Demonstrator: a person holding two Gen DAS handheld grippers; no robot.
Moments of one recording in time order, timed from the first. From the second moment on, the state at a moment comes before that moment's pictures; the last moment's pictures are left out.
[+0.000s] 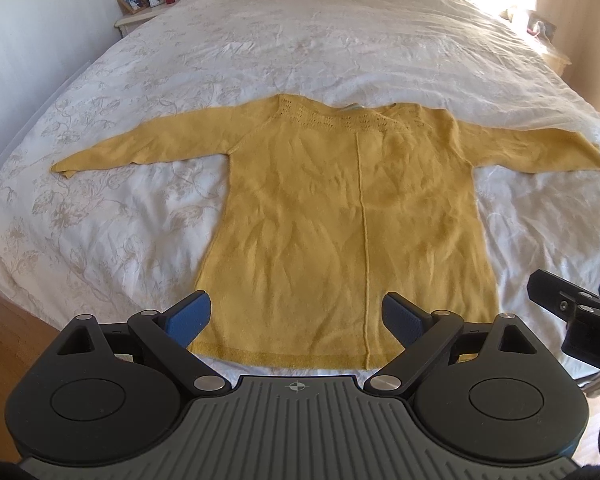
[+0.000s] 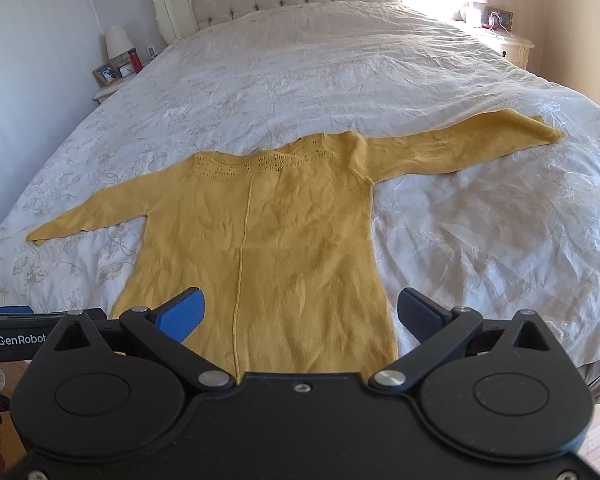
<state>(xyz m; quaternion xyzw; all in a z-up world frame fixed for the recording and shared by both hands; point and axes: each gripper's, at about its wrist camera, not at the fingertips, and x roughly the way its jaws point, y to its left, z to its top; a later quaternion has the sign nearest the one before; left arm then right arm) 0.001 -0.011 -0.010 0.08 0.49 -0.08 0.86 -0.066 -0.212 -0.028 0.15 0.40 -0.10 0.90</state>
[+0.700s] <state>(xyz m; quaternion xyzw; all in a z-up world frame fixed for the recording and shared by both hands) 0.007 -0.013 -0.016 0.09 0.50 -0.08 0.86 -0.057 -0.215 -0.035 0.15 0.42 -0.10 0.89</state>
